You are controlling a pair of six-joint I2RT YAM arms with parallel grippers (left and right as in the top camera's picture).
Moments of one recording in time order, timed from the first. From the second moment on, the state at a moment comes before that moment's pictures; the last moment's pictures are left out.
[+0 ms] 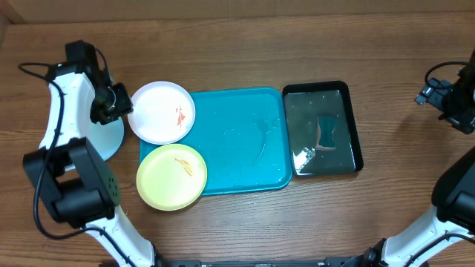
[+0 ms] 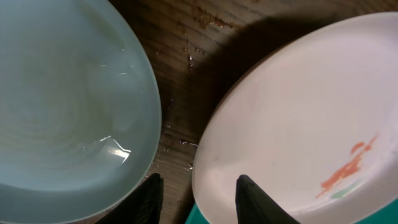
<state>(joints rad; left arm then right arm) 0.28 2.01 1.64 -1.07 0.07 -0.19 -0.46 1.96 1.66 -1.08 0.04 0.23</state>
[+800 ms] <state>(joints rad) 0.24 2.13 1.64 -1.06 0.13 -0.18 -0.46 1.96 1.66 -1.08 0.04 0.23</state>
